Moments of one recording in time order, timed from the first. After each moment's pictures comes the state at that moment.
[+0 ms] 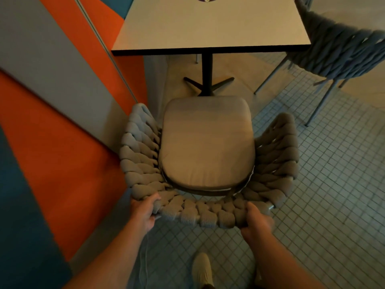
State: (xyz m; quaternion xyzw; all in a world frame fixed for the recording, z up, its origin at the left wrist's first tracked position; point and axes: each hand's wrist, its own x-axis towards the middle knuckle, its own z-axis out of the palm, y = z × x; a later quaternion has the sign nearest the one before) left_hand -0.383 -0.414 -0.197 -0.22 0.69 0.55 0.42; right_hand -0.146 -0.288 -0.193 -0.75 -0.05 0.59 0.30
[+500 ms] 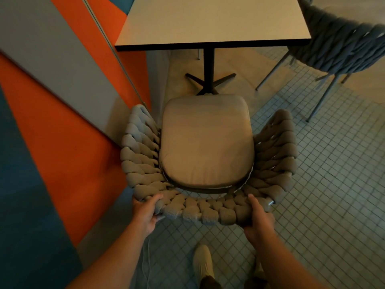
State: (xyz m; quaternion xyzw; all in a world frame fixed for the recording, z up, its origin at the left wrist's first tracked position) left_hand -0.365 -0.446 -0.196 -0.19 0.69 0.56 0.42; right_hand -0.125 -0.312 -0.185 -0.68 -0.05 0.65 0.33
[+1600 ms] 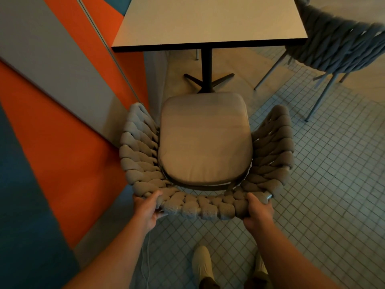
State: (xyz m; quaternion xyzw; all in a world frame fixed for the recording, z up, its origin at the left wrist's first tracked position) left_hand -0.369 -0.434 -0.209 -0.17 0.71 0.53 0.43; right_hand -0.123 -0.285 -0.198 -0.68 -0.08 0.66 0.32
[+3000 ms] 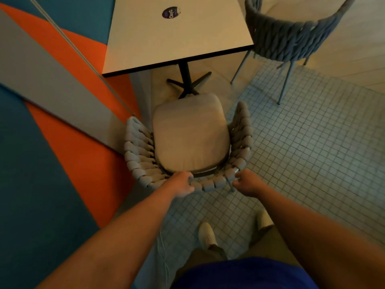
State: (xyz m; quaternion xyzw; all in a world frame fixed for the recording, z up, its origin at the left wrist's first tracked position) left_hand -0.274 -0.375 -0.047 0.46 0.76 -0.07 0.45; right_hand -0.037 -0.281 -0.076 -0.52 -0.72 0.43 -0.17
